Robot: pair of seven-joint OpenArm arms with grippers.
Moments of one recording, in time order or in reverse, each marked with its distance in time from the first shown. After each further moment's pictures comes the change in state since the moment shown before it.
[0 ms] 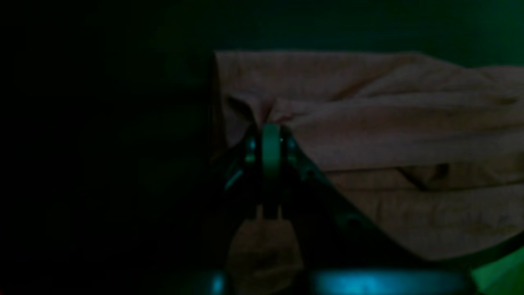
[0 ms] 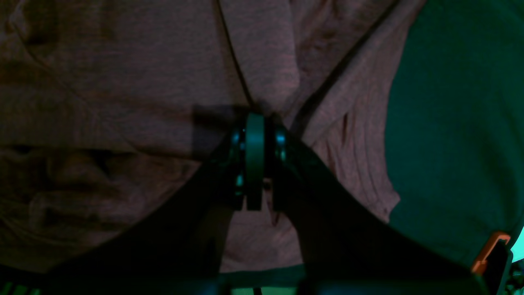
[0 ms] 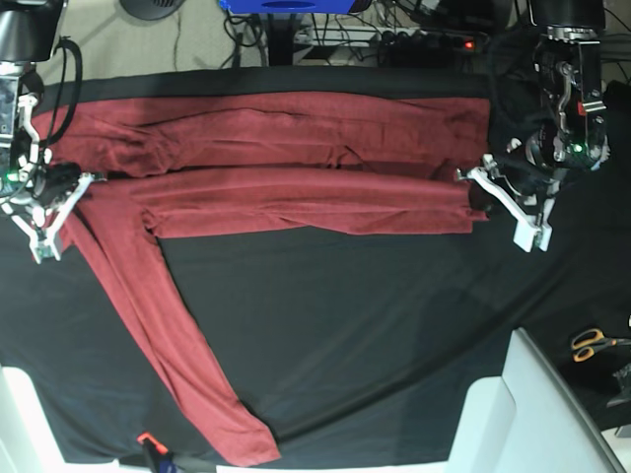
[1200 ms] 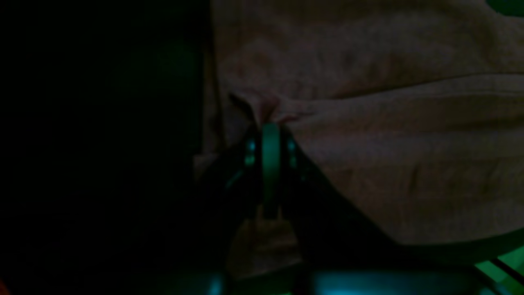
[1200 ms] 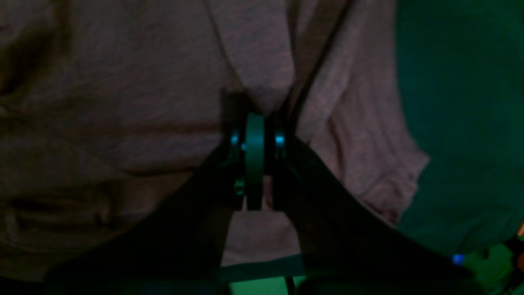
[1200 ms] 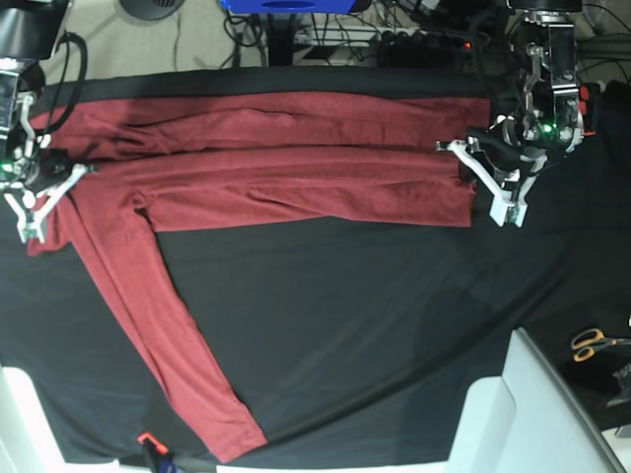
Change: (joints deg) left arm 2.4 5.1 0.3 -0.1 12.6 -0.3 -0.1; right arm -0.3 -2.0 5.7 -4.6 0.6 -2.5 -0.1
